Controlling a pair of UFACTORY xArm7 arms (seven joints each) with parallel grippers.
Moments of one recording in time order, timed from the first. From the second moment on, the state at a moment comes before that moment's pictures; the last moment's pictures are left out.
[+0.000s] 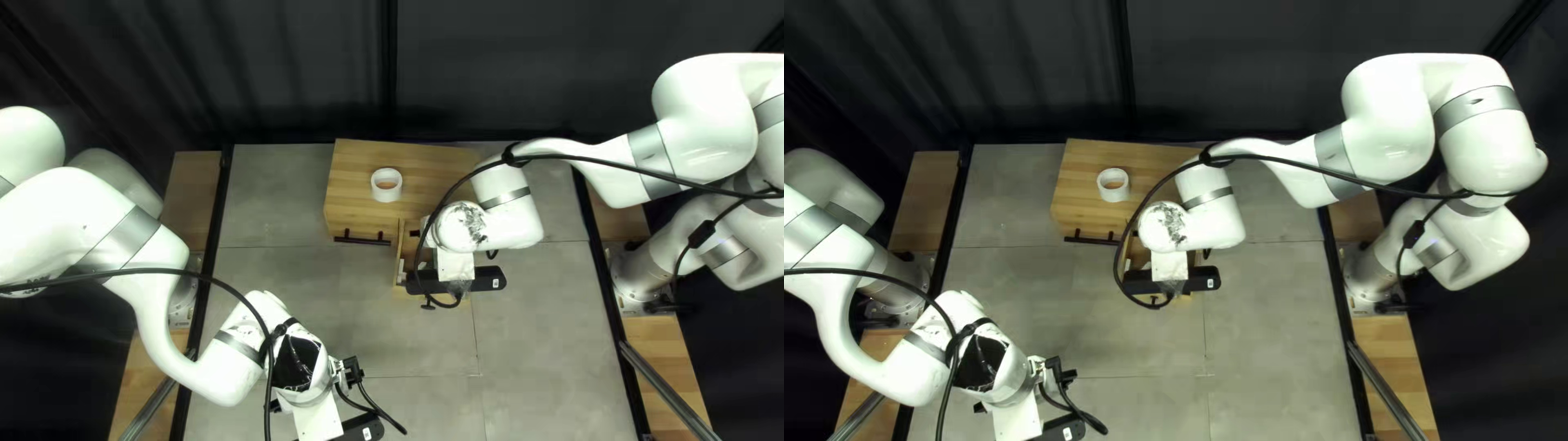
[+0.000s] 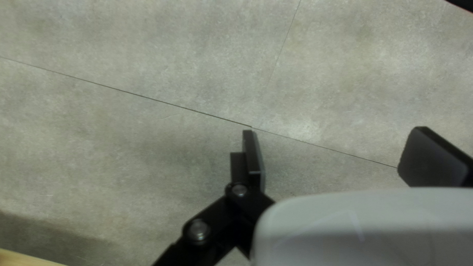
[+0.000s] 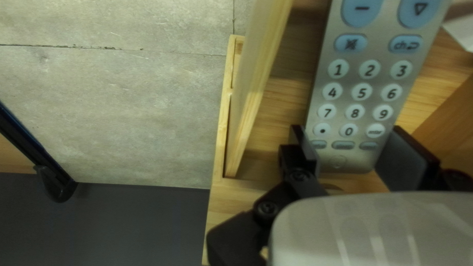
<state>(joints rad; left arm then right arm) -0.39 0.04 -0.20 0.89 -0.10 0.86 0.73 0.50 0.13 -0.46 1.03 -0.43 1.02 -1.30</state>
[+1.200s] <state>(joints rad) -0.39 0.04 -0.20 0.89 -0.10 0.86 0.73 0.51 0.14 -0.46 1.05 -0.41 1.07 -1.27</state>
